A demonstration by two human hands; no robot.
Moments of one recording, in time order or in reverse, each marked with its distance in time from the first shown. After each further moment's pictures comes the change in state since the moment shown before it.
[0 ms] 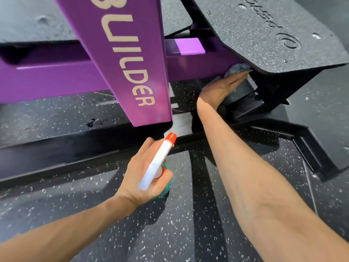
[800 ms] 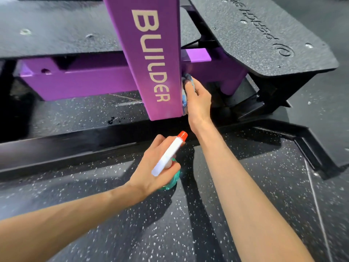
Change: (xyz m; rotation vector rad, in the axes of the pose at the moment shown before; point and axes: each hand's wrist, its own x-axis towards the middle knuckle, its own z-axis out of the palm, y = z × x) left_hand -0.014 0.019 -0.017 0.000 -0.112 -0.124; right_hand -0.070 -0.074 -0.031 0.410 -0.507 0.256
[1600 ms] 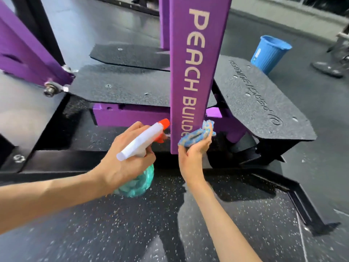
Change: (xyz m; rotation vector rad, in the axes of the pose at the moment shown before) left_hand -0.025 0.094 -0.147 -0.009 0.276 -0.040; right_hand -0.073 -0.019 0.025 -0.270 0.035 -0.427
